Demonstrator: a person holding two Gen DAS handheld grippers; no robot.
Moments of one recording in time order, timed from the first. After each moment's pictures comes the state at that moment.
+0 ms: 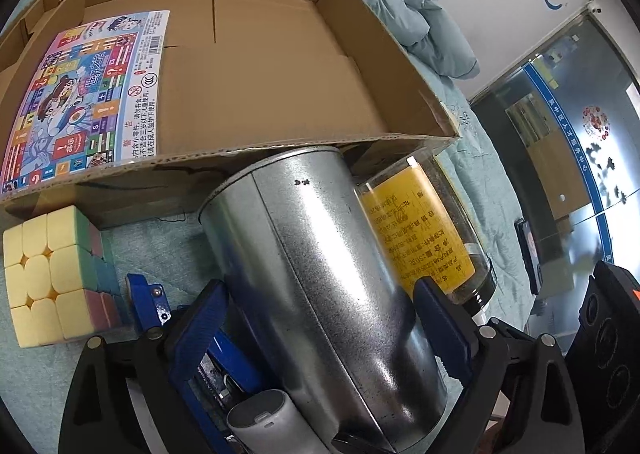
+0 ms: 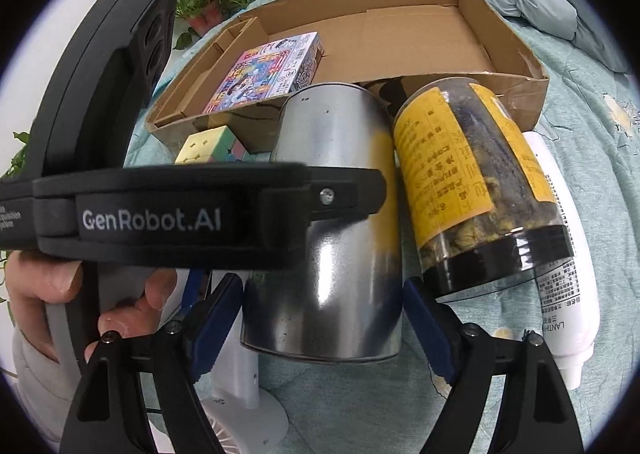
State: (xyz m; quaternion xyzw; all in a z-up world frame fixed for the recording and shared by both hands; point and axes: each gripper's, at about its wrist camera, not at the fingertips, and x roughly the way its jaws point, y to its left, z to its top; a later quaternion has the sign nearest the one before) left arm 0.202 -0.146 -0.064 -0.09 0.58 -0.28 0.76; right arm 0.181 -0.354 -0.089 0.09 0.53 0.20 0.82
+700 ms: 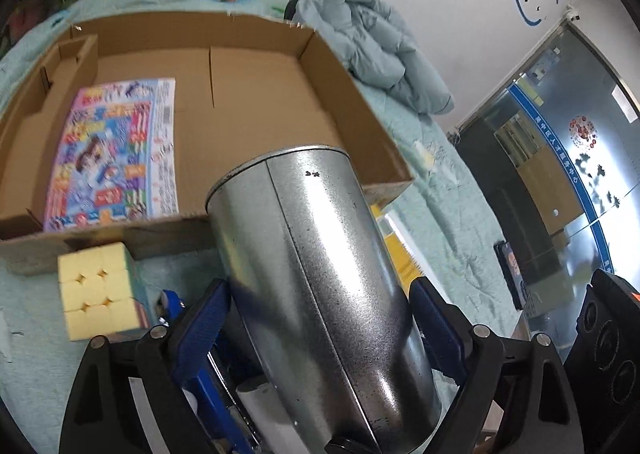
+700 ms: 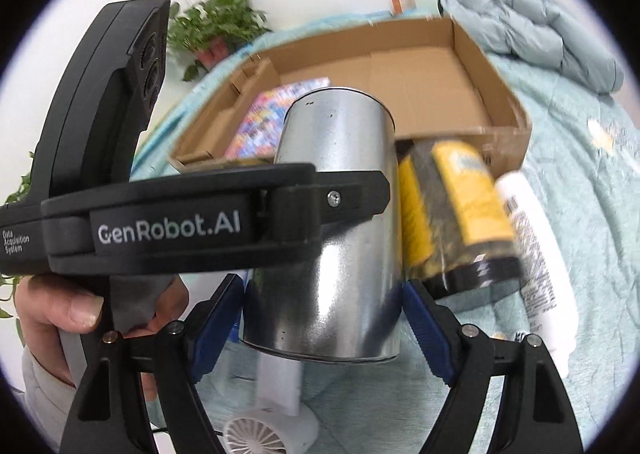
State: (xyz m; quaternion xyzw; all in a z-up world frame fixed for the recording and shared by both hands) left arm 0.183 -0.125 0.000 -0.10 0.51 -0.29 0.80; right arm 0.168 -0.351 -0.041 0.11 0.48 0.19 0.85
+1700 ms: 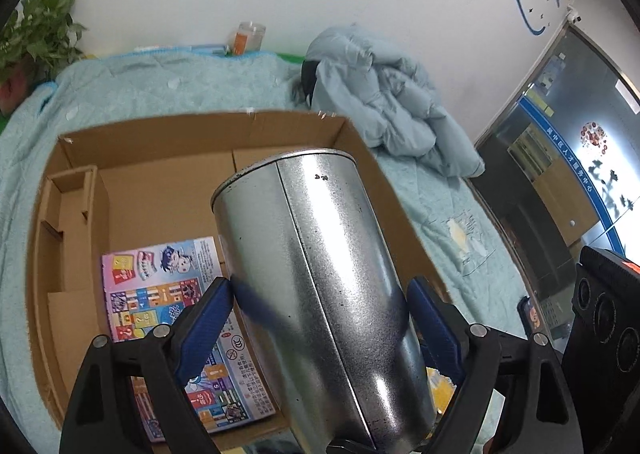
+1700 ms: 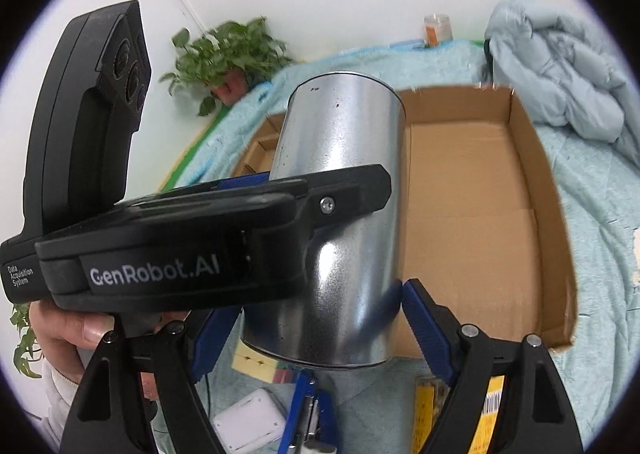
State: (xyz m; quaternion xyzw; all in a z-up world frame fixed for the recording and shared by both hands) left arm 0.356 -0.106 0.049 -0.06 0.49 -0.28 0.82; right arm 0.310 -0.328 0.004 0.13 0.47 0.23 0.84
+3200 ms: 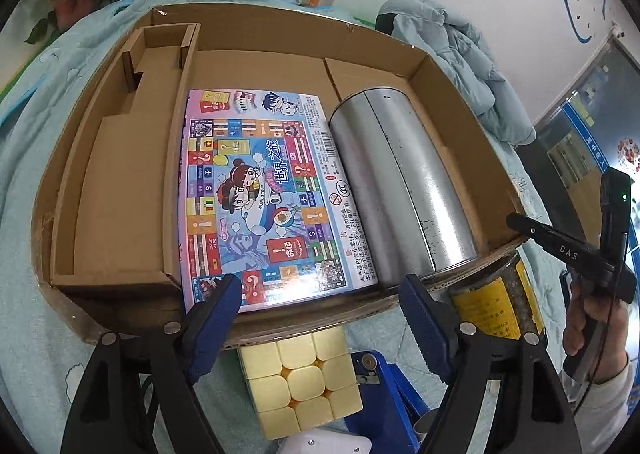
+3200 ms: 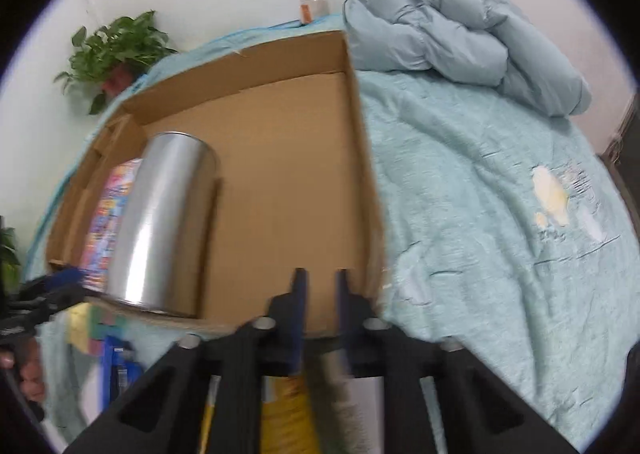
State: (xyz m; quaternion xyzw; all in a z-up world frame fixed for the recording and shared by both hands) left arm 0.261 -0.020 -0.038 -0.07 0.53 -0.20 0.82; right arm 0.303 -0.443 -0.062 0.07 0.50 0.06 0.86
